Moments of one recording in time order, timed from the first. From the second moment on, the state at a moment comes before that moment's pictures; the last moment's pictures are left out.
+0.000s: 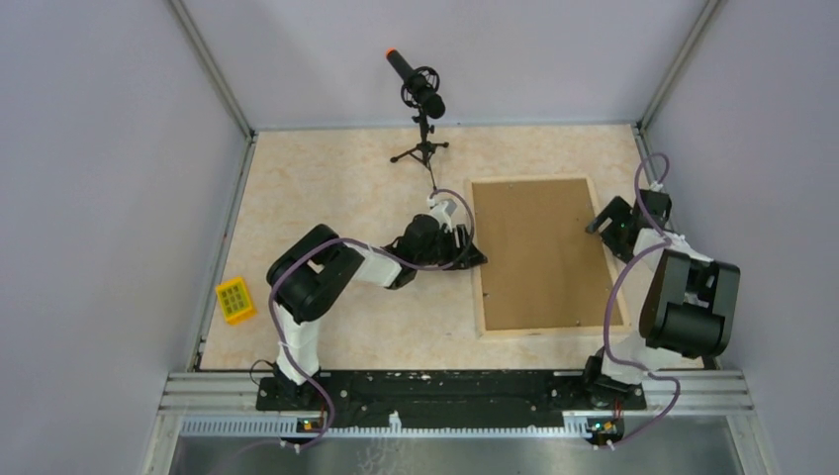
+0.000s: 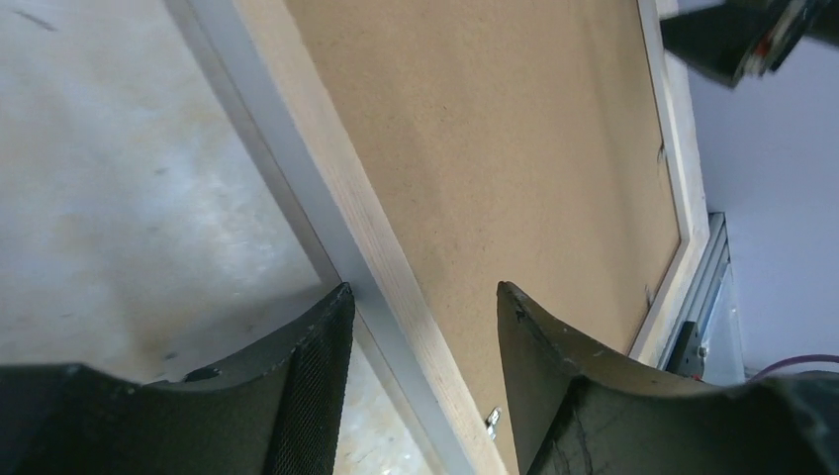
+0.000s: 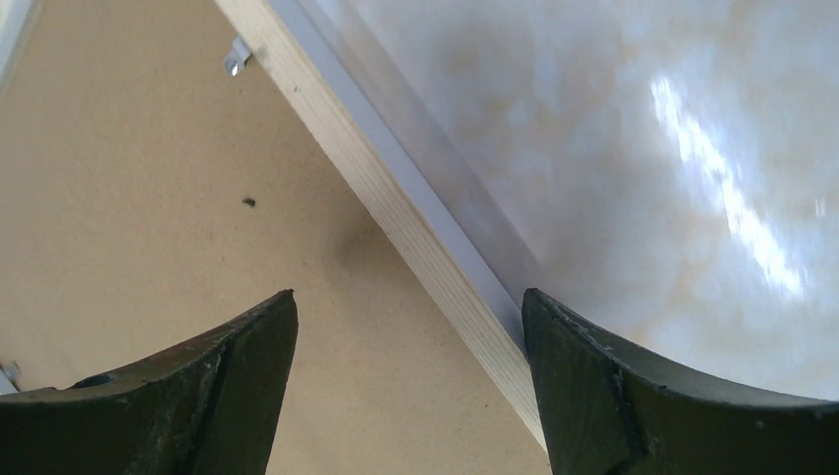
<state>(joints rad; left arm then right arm) -0.73 1.95 0.87 0.65 0.33 -0.79 -0.29 1.49 0.74 -0.16 -0.11 0.50</state>
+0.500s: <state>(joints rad) -1.17 2.13 1.12 0.58 0.40 -0.87 -0.23 1.90 1.11 0.08 -0.34 0.52</state>
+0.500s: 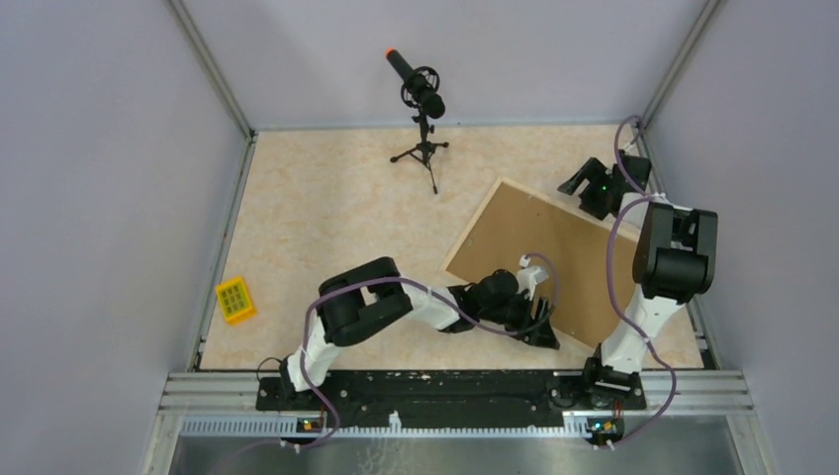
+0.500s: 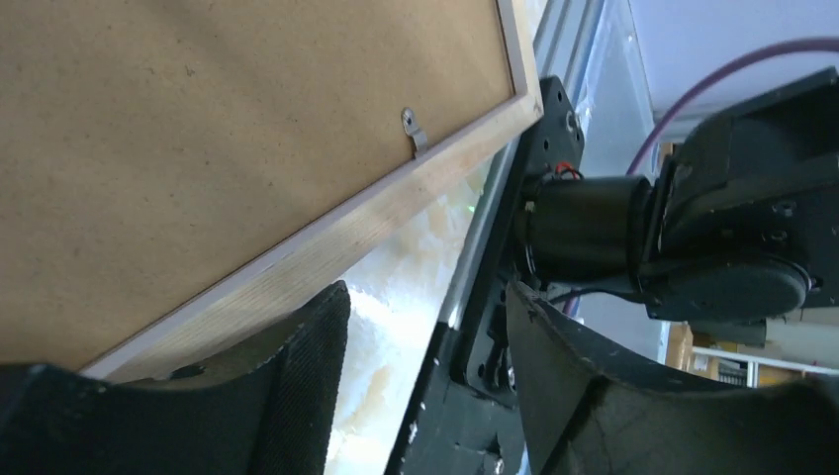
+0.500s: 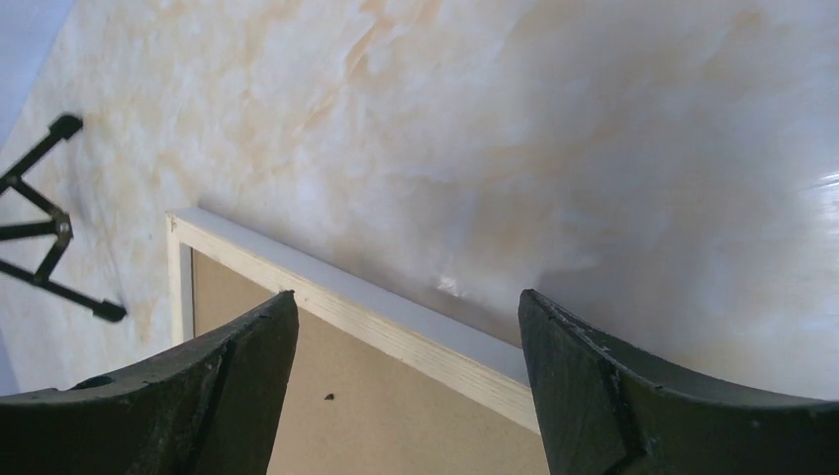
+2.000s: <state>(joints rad) -0.61 1.93 1.01 0.31 0.27 -0.59 0.39 1.78 0.76 0.46 -0.24 0.85</state>
